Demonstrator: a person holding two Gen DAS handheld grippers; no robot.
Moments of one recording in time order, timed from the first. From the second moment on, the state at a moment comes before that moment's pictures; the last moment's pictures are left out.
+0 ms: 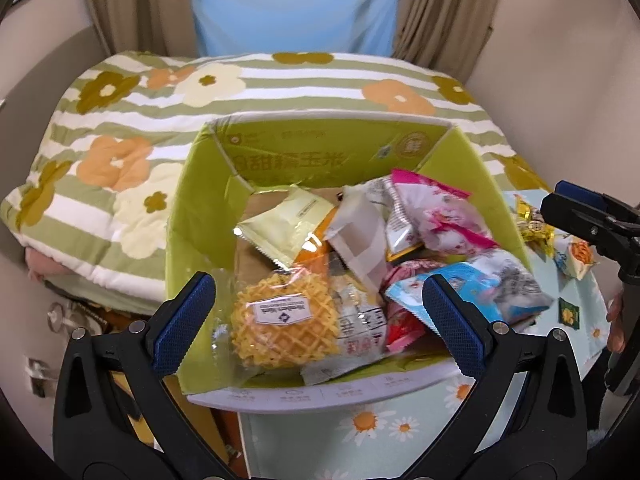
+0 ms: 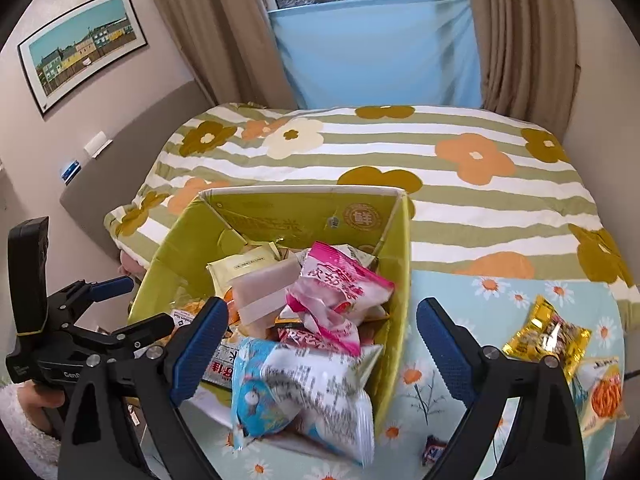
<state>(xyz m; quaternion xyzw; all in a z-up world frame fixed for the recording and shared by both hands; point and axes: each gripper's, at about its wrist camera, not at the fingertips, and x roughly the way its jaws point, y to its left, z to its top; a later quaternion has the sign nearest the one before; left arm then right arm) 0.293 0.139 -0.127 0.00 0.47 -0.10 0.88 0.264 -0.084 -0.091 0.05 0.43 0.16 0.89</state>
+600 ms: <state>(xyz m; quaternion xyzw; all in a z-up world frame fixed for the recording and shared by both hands) 0.270 0.050 -0.090 0.02 0.43 -0.18 0.88 0.187 -0.190 -0.062 0.07 0.41 0.04 0.91</state>
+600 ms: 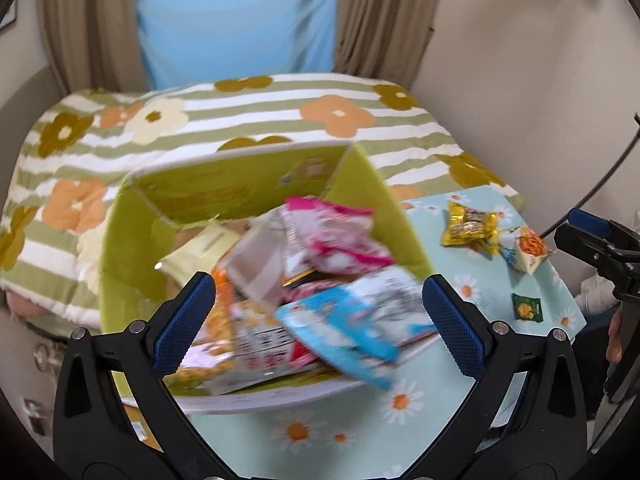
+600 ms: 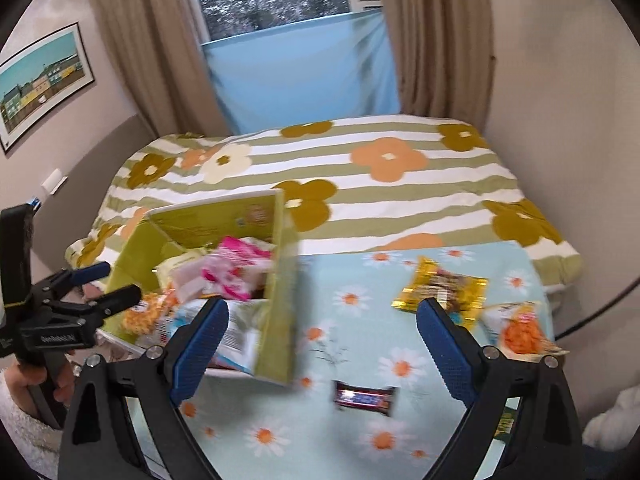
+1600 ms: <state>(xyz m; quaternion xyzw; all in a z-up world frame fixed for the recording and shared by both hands) 0.297 -0.255 -0.154 0.08 0.51 -0.23 0.83 0.182 -0.381 -0.132 0.00 0.49 0.03 0.87</state>
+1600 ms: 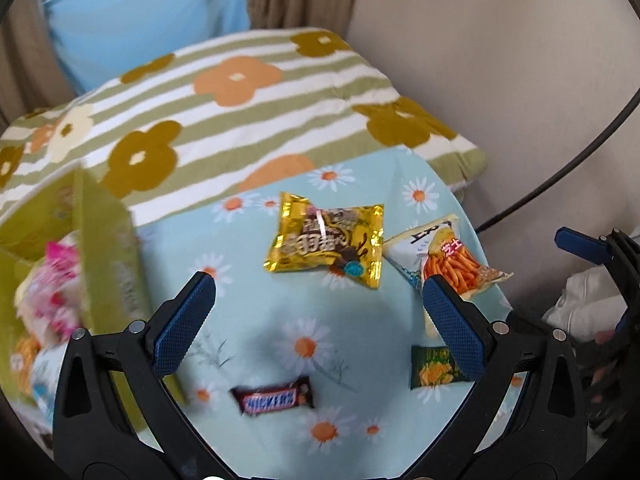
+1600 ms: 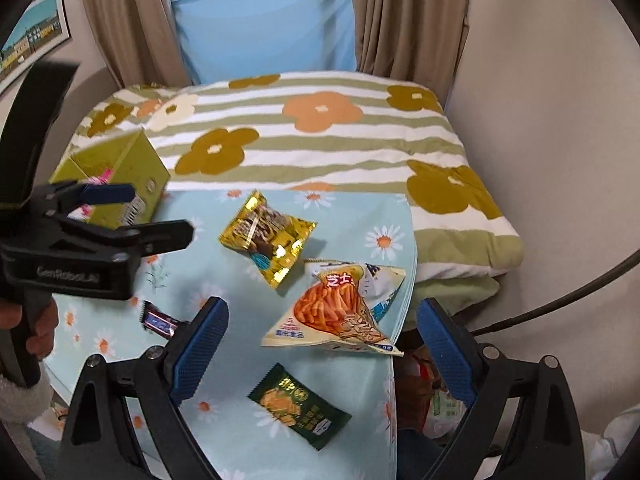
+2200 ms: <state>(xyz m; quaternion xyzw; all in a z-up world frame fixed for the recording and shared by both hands) 0.368 -0.324 -0.265 0.15 0.59 -0.25 0.76 0.227 -0.386 -0.212 0.00 0.55 0.03 0.83</state>
